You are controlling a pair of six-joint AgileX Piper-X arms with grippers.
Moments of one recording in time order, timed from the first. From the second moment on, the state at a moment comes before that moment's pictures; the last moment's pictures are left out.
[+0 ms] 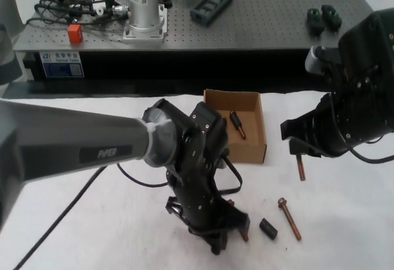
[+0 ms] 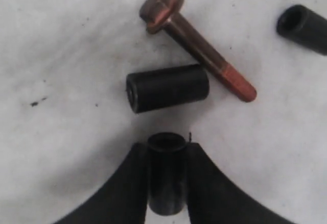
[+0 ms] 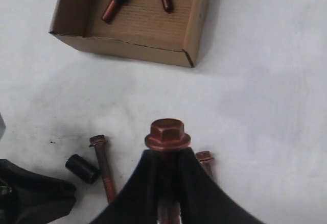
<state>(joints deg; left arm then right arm) -41.9 109.8 -69.8 39.3 16.4 -15.9 6.3 76.7 -52.8 36.6 -10.9 7.0</state>
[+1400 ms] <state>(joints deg) -41.3 77.4 -39.4 -23.9 31.4 -8.1 13.3 60.0 -38.8 -1.4 -34.0 26.7</state>
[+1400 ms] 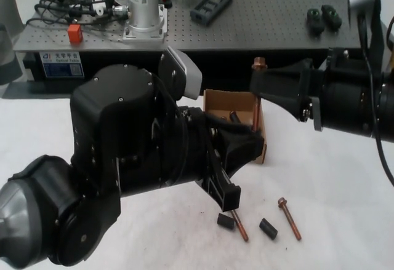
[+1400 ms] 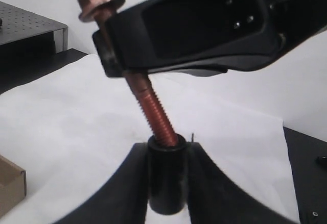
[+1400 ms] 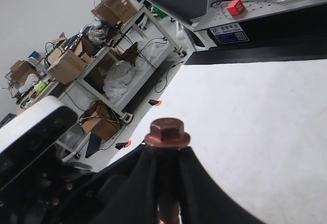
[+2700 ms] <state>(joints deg) -36.7 91.8 -55.0 -11.4 10.5 -17.9 -3.8 53.9 -38.8 5.4 -36.1 15.8</state>
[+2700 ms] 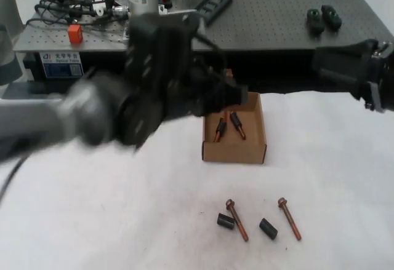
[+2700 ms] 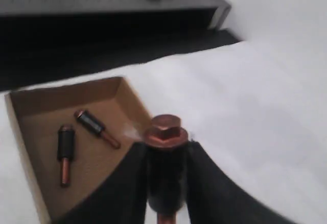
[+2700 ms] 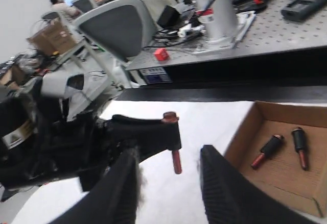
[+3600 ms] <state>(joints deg) -35.0 141.0 -122.9 45.9 6.3 -6.1 1.7 72.2 -39.6 33.7 -8.5 -1.3</state>
